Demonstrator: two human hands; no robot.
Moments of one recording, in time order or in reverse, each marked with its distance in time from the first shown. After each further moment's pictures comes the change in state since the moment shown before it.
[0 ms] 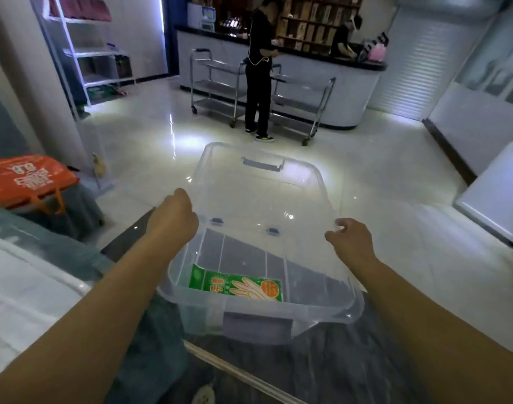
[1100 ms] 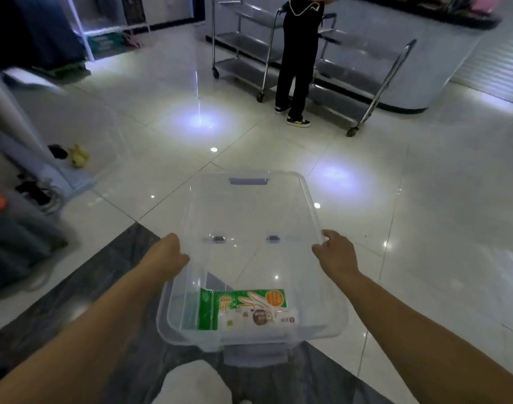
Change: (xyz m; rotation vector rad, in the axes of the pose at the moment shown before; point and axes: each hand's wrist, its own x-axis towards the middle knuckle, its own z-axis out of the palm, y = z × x) left_hand 0.631 0.029 0.289 0.039 -0.365 -0.274; right_hand 0.690 -0.066 0.230 -0.181 -0.312 -0.048
